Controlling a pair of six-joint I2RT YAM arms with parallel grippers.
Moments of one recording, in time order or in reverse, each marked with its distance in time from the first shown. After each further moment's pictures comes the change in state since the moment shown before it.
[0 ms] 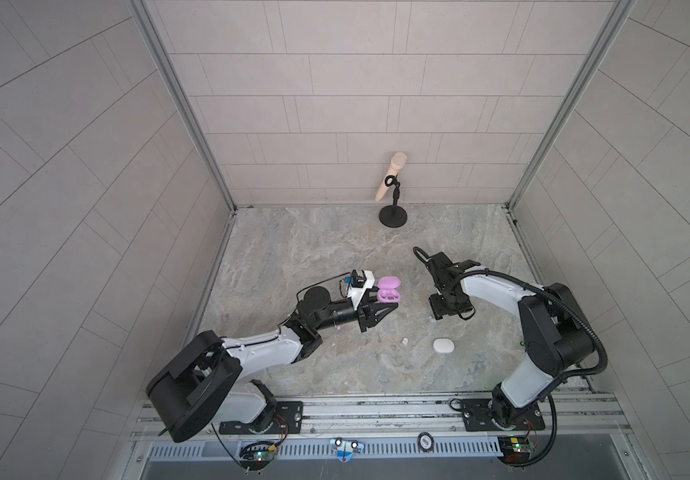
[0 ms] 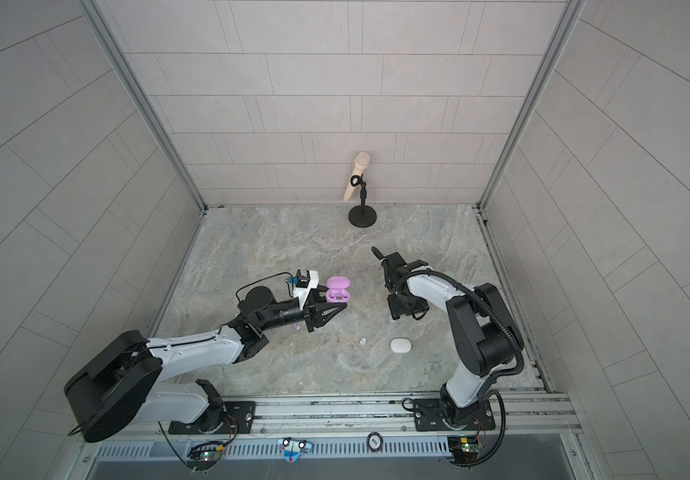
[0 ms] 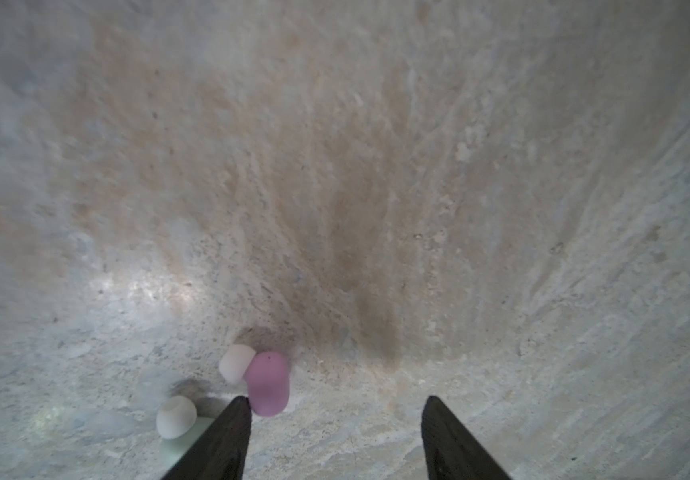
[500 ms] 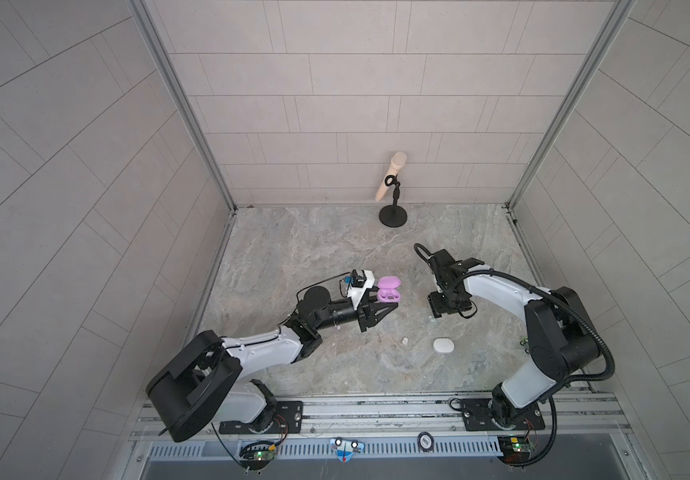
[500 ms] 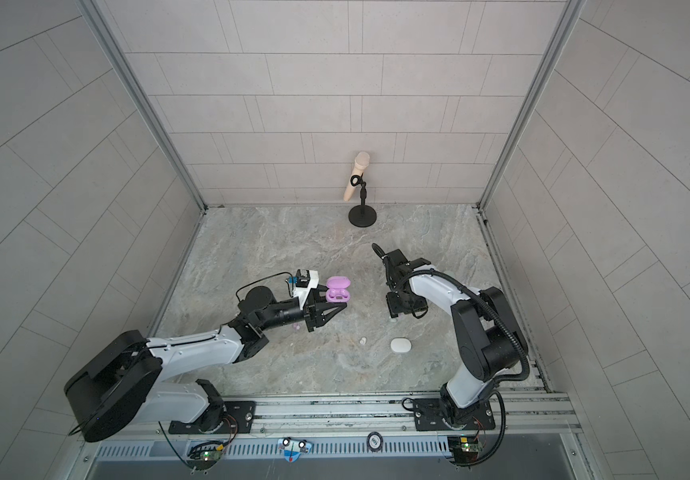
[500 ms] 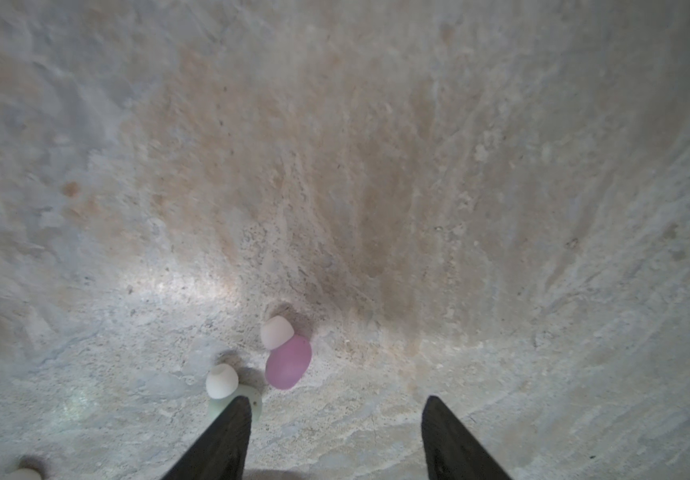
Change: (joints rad) left arm 0.000 0.000 0.000 0.000 0.000 0.000; right arm -0.003 -0.032 0.013 -0.016 -0.072 0.000
